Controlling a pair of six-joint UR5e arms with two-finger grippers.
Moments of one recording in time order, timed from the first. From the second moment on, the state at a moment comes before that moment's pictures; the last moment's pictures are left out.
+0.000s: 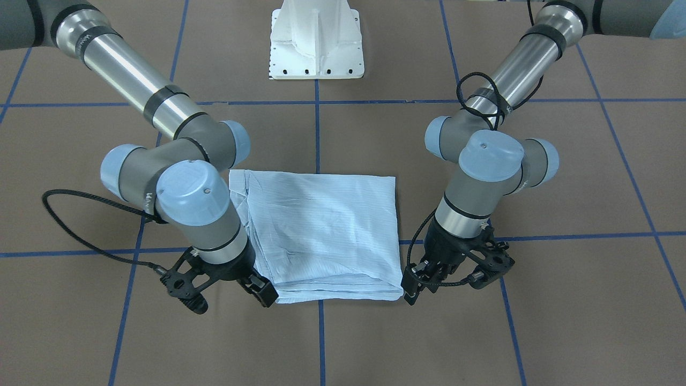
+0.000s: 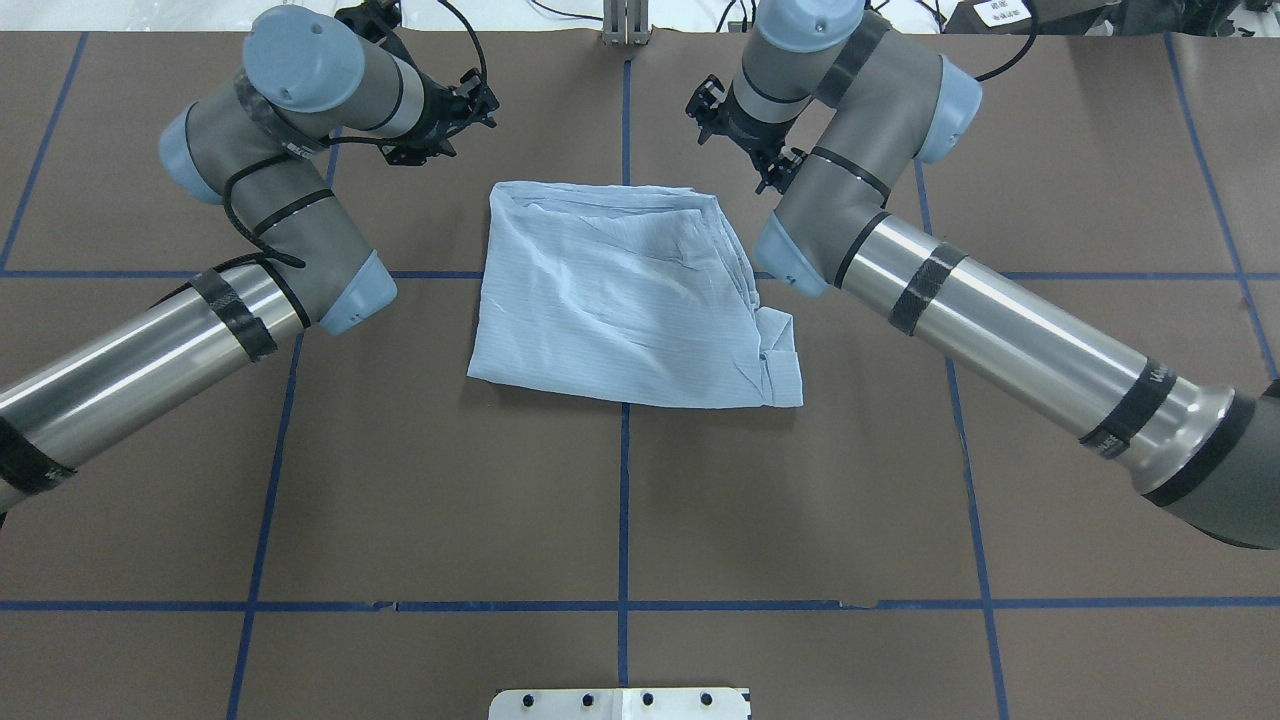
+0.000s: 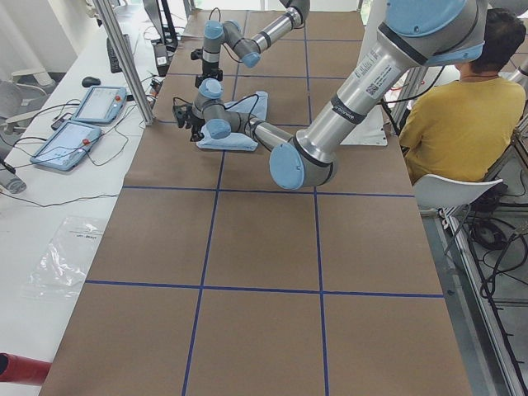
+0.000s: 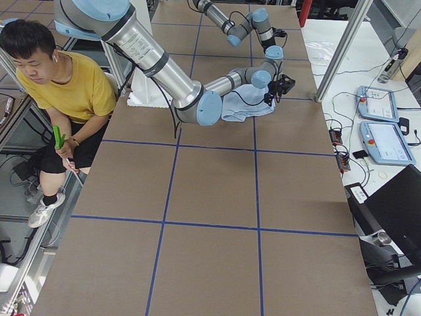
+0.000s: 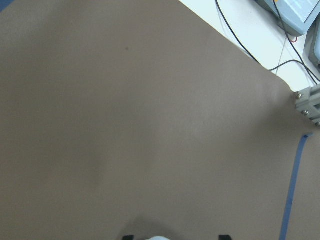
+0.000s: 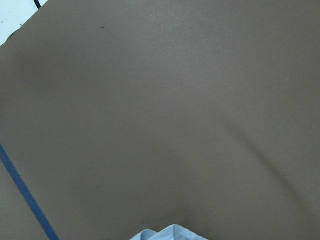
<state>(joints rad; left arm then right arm) -0.86 -2.32 -1.19 -2.29 -1.85 -1.56 0.85 -0.69 1.08 -1.18 2.00 1.67</state>
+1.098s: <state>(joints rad) -1.31 -1.72 -1.56 -2.28 -2.34 -0.38 1.33 -1.31 1.46 -1.31 2.29 0.56</state>
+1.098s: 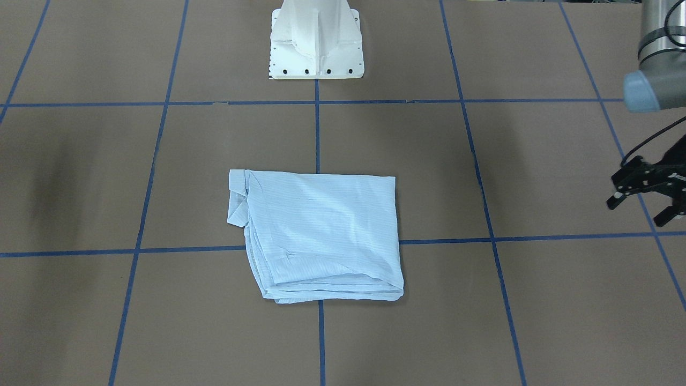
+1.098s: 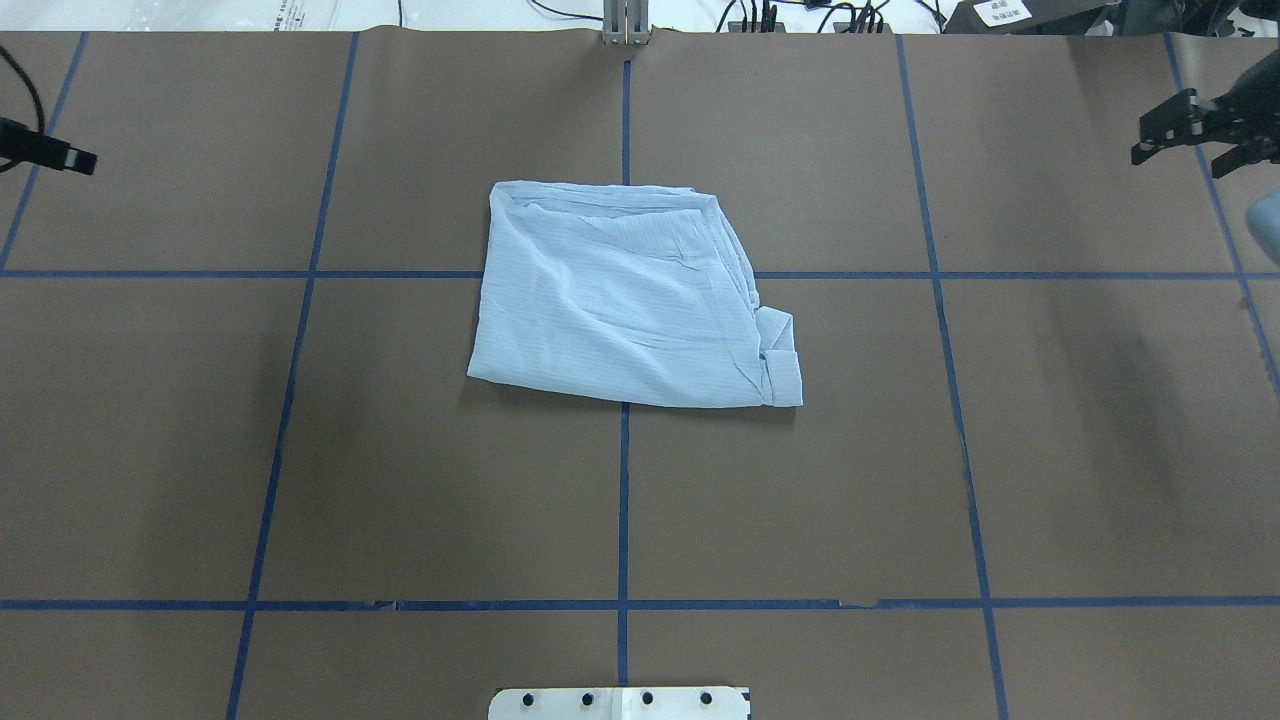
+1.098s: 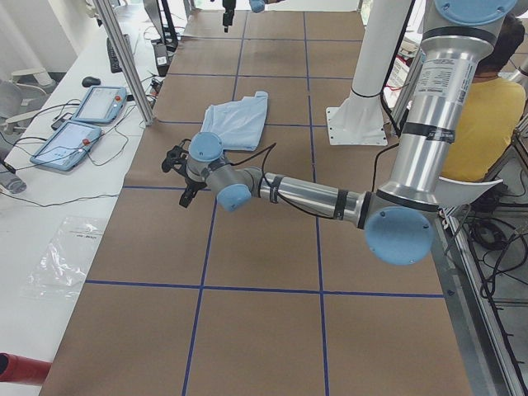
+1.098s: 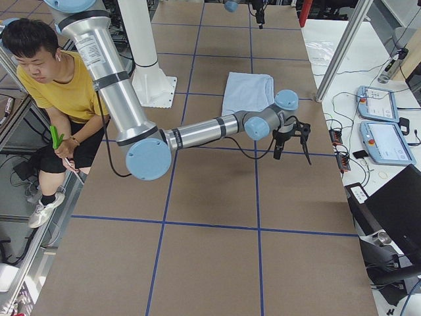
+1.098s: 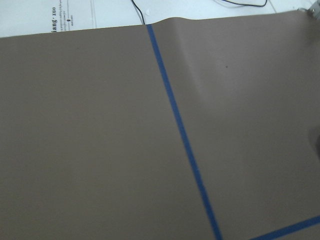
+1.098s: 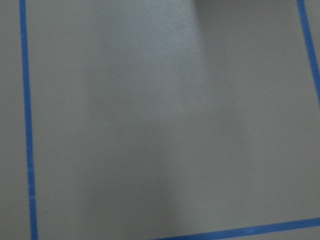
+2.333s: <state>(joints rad) -1.57 -1.63 -1.58 -1.88 -2.33 0.10 1.48 -1.55 1.61 -1.54 2.31 0.10</state>
